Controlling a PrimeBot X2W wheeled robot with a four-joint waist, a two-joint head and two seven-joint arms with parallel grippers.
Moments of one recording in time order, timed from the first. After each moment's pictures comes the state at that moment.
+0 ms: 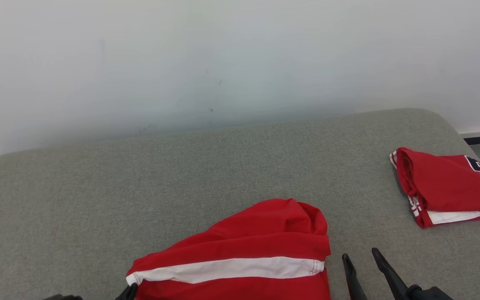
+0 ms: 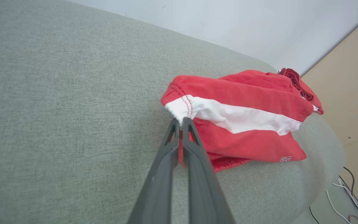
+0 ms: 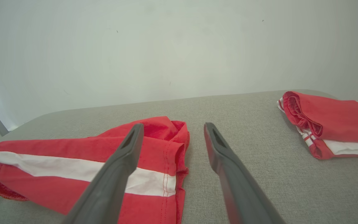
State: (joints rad) left arm -0.24 0.53 -0.78 0.26 -1.04 -0.04 -0.25; right arm 0.09 -0.19 0.33 0.05 0.23 0.13 -0.26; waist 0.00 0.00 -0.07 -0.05
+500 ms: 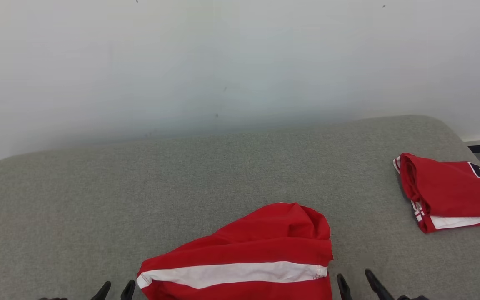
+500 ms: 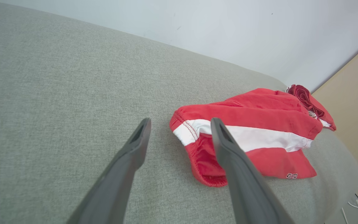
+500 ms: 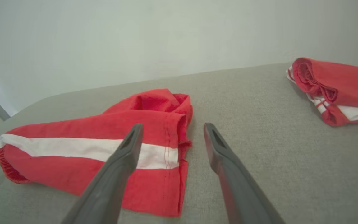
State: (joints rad) left arm -0.19 0.53 -0.67 0.23 -0.99 -0.01 -0.26; right arm 0.09 -0.18 0.36 0.15 0.26 0.13 -0.26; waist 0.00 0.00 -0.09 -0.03
